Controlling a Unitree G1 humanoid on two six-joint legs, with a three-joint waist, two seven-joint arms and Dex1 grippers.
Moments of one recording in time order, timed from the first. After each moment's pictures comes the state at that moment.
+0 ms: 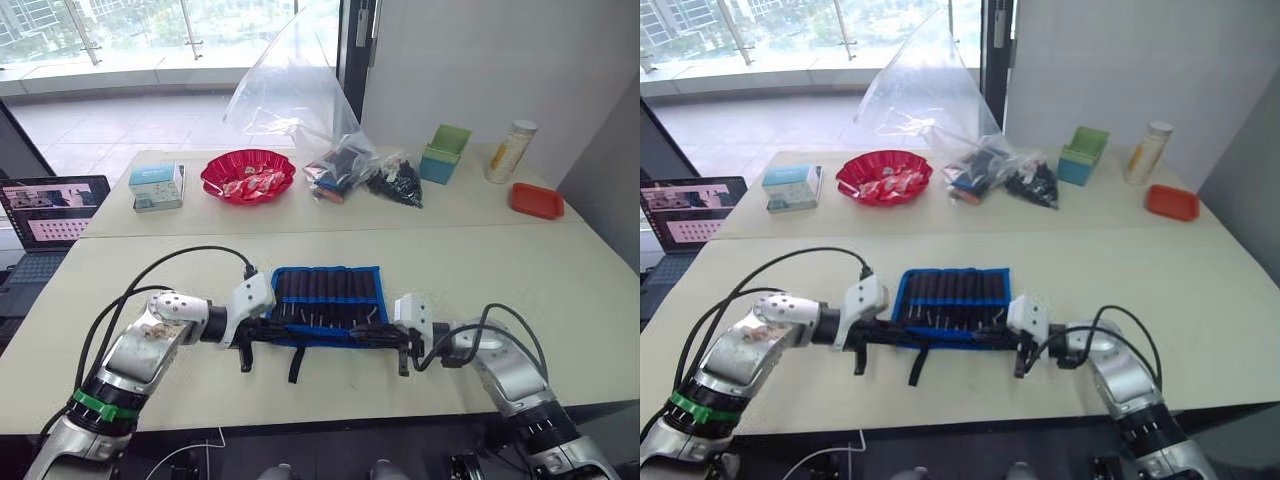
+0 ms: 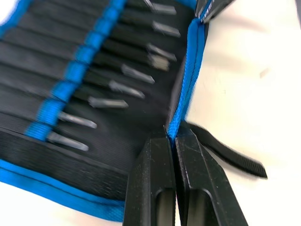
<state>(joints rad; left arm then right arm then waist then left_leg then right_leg) -0.47 0.70 -0.17 -0.17 -0.26 0.70 -1.13 -0.37 -0.56 0.22 0.09 0.29 0.03 1.10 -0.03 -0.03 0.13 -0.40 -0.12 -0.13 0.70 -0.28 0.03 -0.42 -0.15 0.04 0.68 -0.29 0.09</state>
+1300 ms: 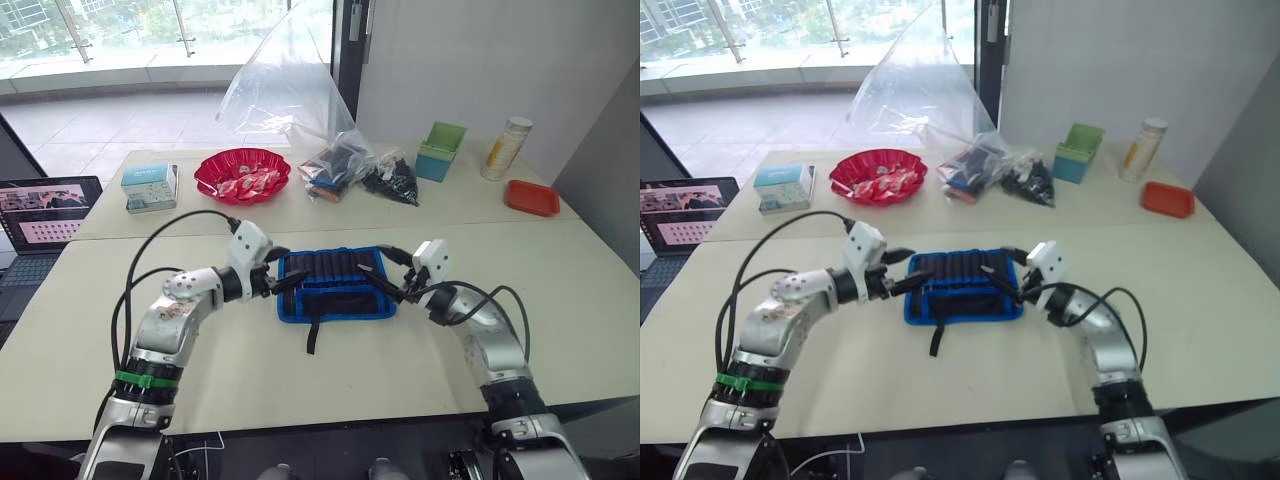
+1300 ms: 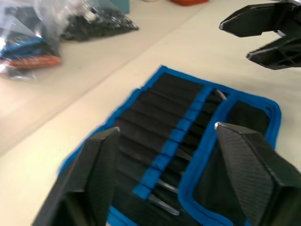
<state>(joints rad) -0.51 0.42 -0.08 0.01 -0.27 0.46 -0.81 -0.44 -0.32 0.05 0.19 0.29 -0.04 0.77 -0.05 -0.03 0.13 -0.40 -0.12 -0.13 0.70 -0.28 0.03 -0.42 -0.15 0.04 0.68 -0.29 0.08</state>
